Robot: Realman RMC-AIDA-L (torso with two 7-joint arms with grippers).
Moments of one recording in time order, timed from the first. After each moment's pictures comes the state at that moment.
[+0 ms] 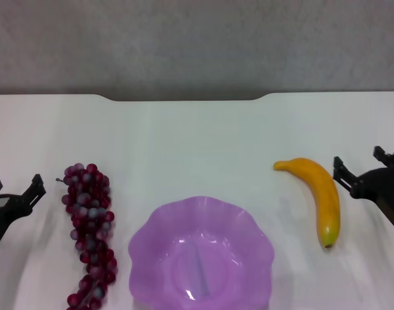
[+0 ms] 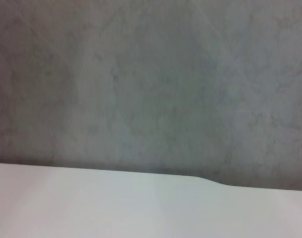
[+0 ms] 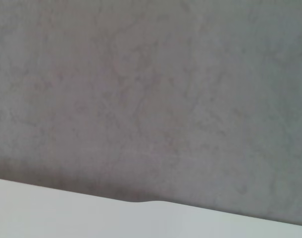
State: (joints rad) left arm -0.39 -2.05 2.05 0.17 -0.60 0.87 -0.34; right arm 0.46 2.01 0.54 0.30 -2.02 -0.88 -0.01
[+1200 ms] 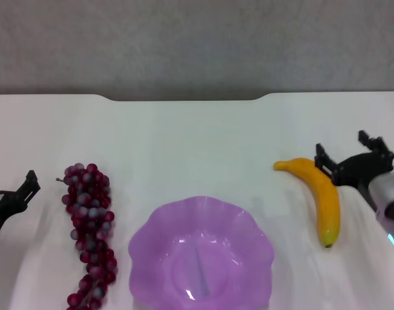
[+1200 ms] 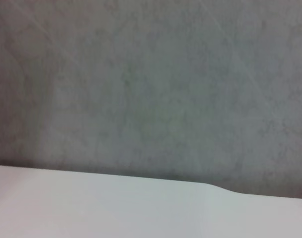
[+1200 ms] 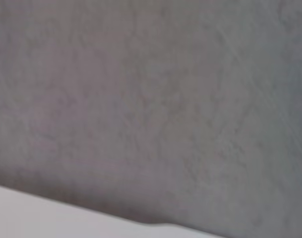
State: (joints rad) left arm -0.39 -2.05 2.06 0.18 -0.64 0.87 -0.33; right arm 0.31 1.96 0.80 0.79 -2.02 -0.64 -0.51
